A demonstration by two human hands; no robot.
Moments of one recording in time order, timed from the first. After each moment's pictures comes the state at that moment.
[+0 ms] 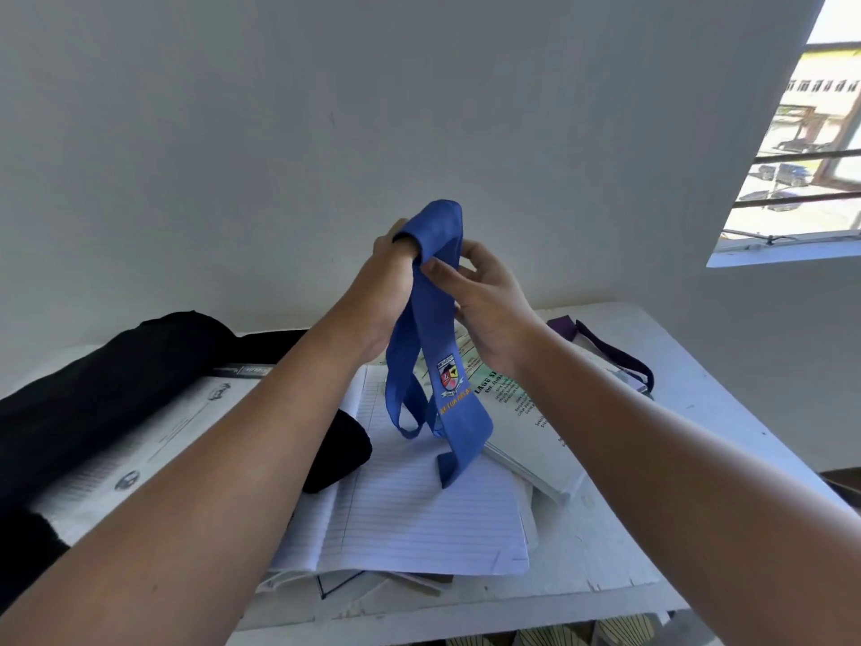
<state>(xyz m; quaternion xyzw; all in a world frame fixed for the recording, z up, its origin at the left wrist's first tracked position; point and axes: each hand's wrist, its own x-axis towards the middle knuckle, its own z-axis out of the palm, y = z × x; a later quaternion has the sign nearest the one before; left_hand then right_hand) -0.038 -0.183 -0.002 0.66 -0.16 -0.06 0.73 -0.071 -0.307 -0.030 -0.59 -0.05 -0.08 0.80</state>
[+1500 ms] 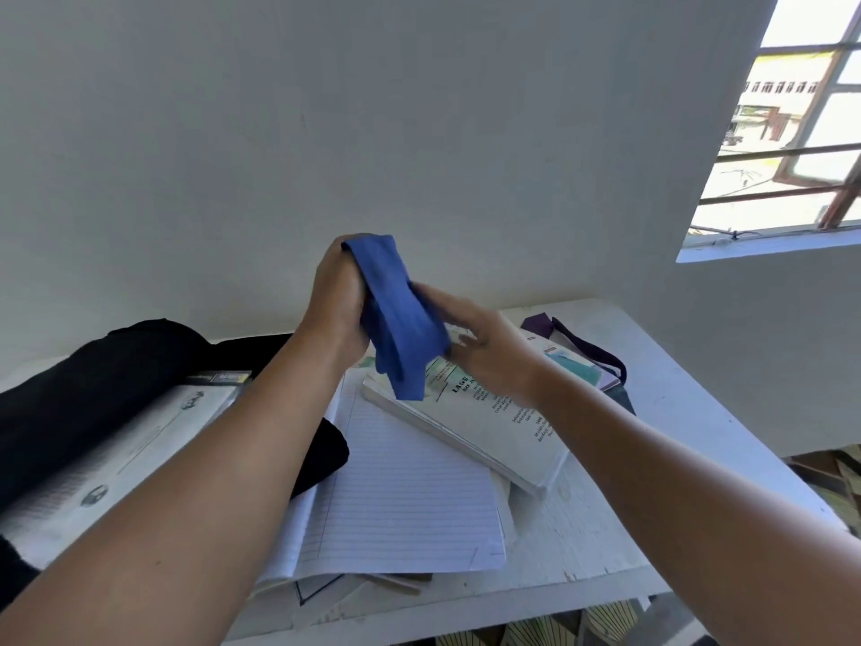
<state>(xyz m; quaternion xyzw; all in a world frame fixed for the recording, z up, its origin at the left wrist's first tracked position) -0.007 -0.182 -0.021 0.62 -0.14 -0.10 0.76 -0.092 -0.350 -0.075 -0.82 -0.13 -0.08 0.56</state>
